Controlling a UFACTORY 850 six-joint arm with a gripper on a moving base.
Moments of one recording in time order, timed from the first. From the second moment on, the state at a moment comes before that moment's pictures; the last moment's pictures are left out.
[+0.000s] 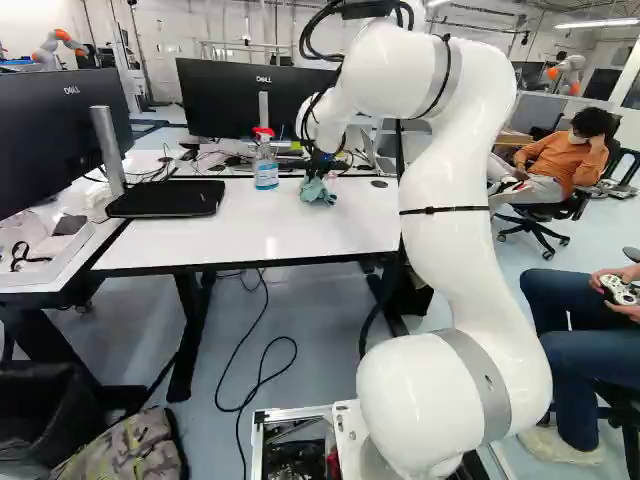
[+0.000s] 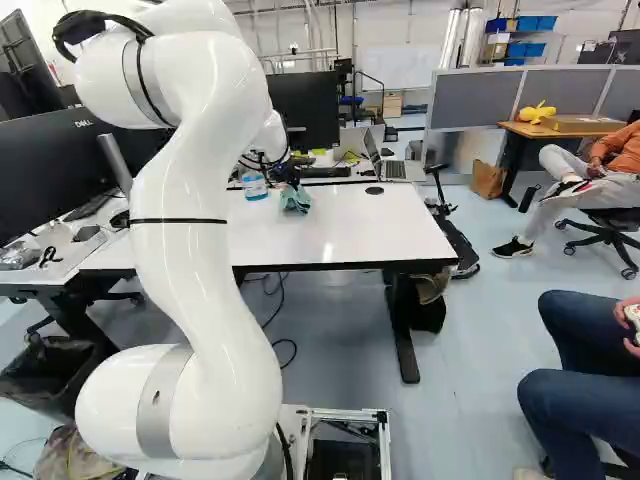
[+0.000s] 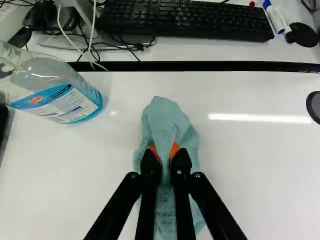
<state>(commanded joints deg) 5.0 -33.2 -84.1 1.7 -16.3 0.0</state>
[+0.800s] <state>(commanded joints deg) 6.1 -23.2 -77.1 1.7 -28.3 0.0</state>
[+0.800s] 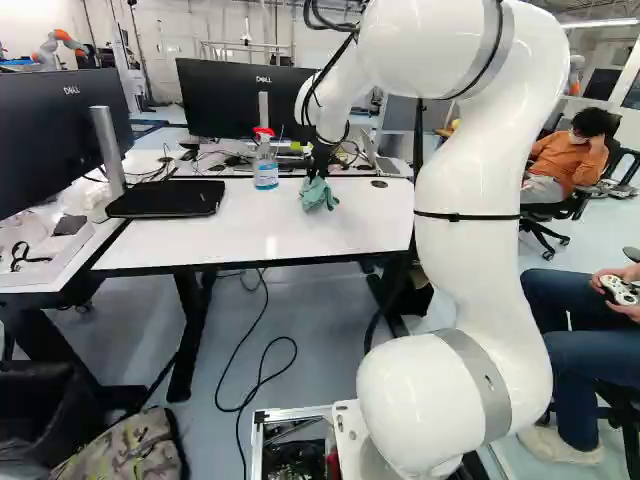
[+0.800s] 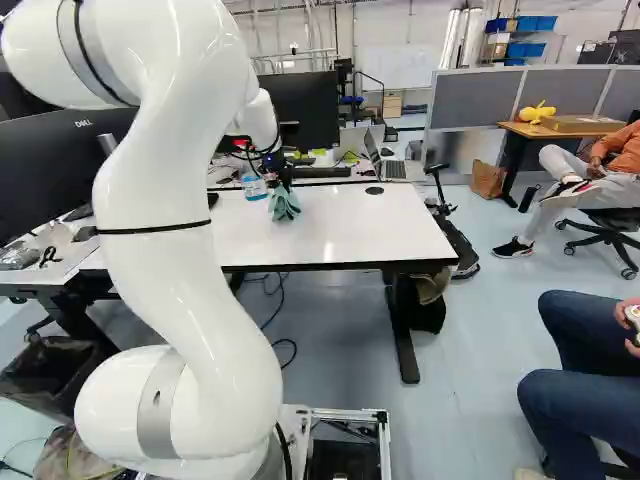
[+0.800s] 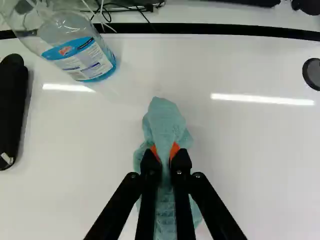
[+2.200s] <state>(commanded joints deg) 4.5 -26.9 -84.1 1.7 -24.6 0.0</state>
